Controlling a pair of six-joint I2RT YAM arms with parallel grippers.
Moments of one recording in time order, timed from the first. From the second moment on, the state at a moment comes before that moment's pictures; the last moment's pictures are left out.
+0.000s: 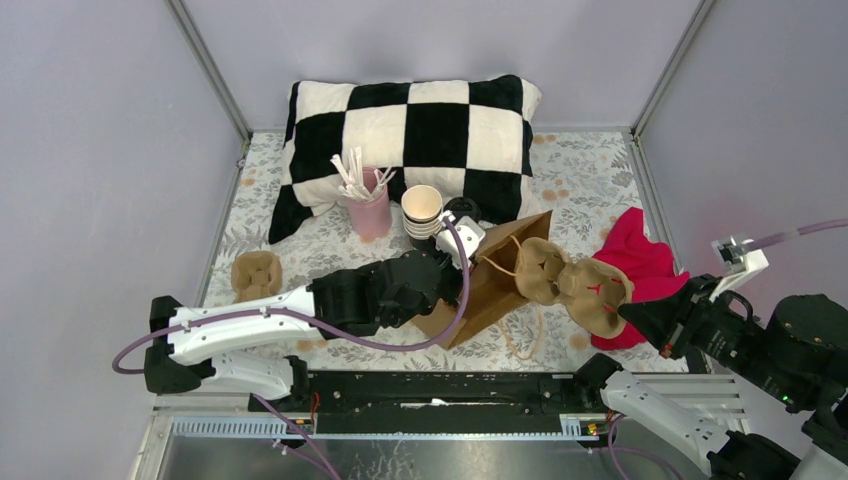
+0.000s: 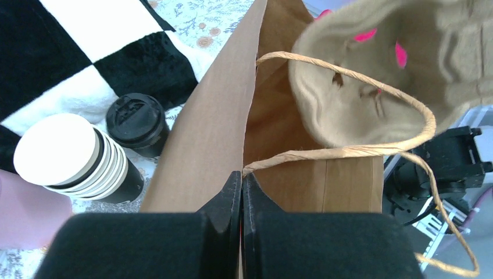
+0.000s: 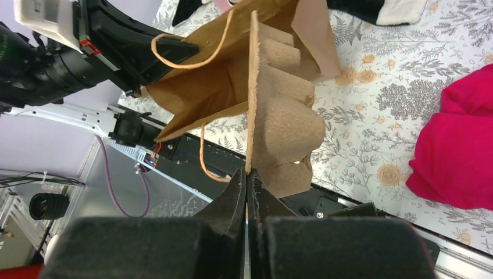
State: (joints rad) left arm -1.36 1.23 1.23 -0.31 -0.49 -0.16; right arm 0.67 0.64 1.79 -1.54 0.03 0.53
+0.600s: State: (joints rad) left arm -1.36 1.21 1.21 -0.26 -0.37 -0.21; right arm 0.67 0.71 1.64 -1.48 -0.21 0.50
